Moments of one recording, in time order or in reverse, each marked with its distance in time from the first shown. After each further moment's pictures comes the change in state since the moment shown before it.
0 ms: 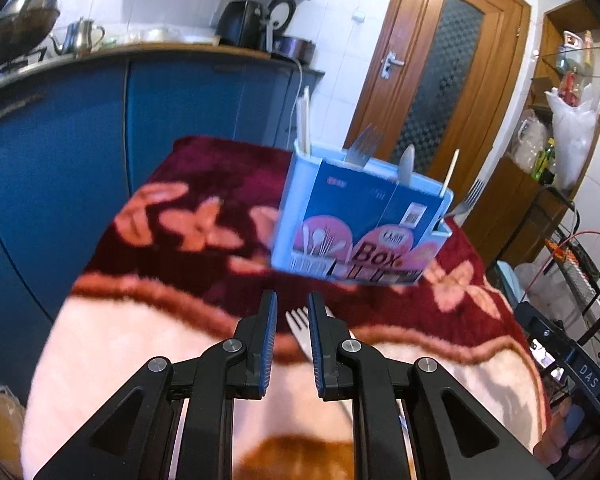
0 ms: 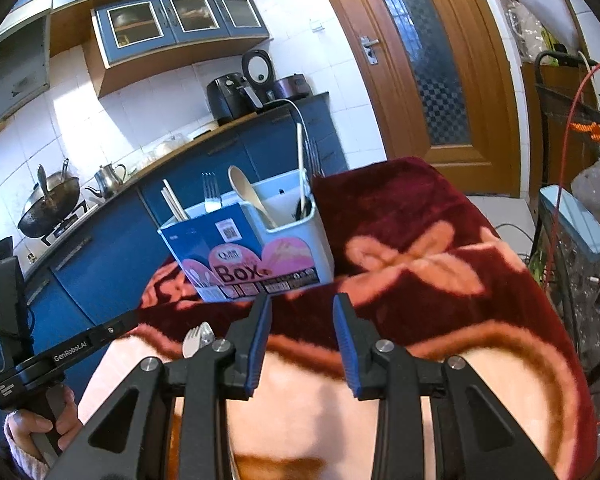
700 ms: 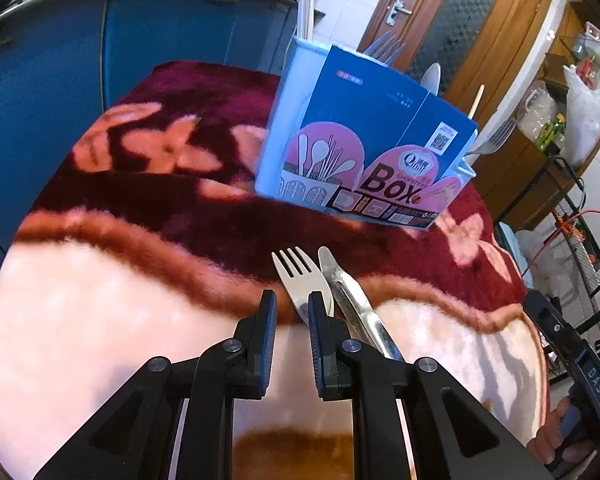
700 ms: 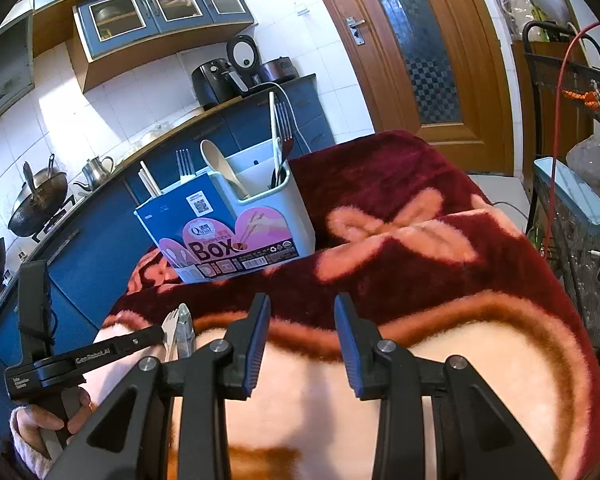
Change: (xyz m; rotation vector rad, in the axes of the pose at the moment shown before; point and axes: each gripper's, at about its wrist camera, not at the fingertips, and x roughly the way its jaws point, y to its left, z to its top) left arm 0.056 0.000 -0.018 -0.032 0.218 -0.048; right arm 0.013 -0.017 -0.014 0.036 0.056 -0.019
